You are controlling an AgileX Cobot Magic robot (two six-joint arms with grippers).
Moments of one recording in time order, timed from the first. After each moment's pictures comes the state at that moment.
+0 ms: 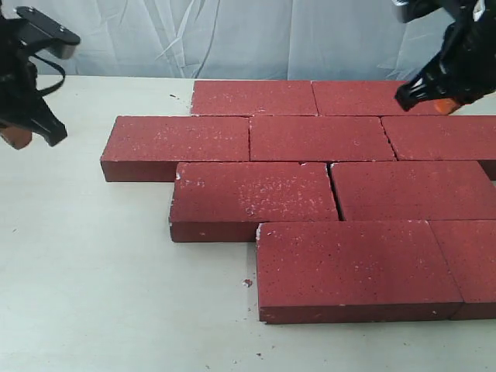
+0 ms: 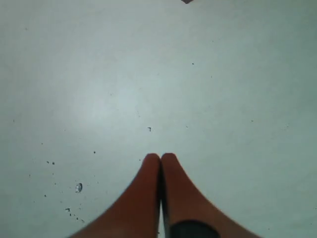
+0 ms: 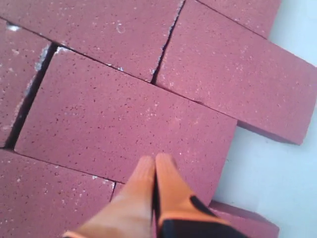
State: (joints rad) left arm -0.25 1.63 -1.32 0.20 1.21 0.22; right arm 0.26 1.54 -1.30 -0.21 1.05 -0.10
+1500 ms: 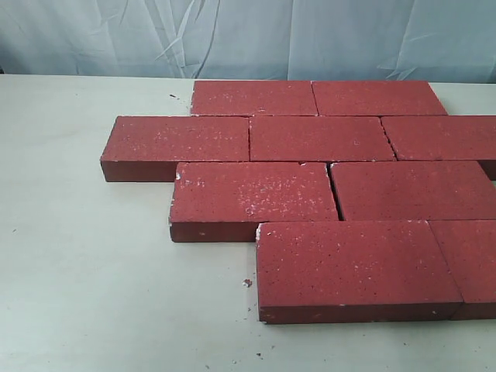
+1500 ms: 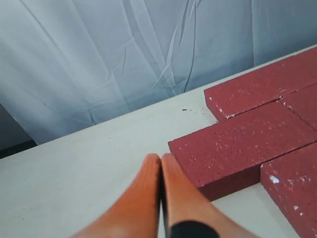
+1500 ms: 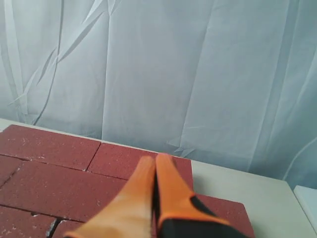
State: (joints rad) left arm -0.21 0.69 -0.54 0.00 0.21 0.20; right arm 0.12 0.48 -0.49 -0.12 0.21 -0.05
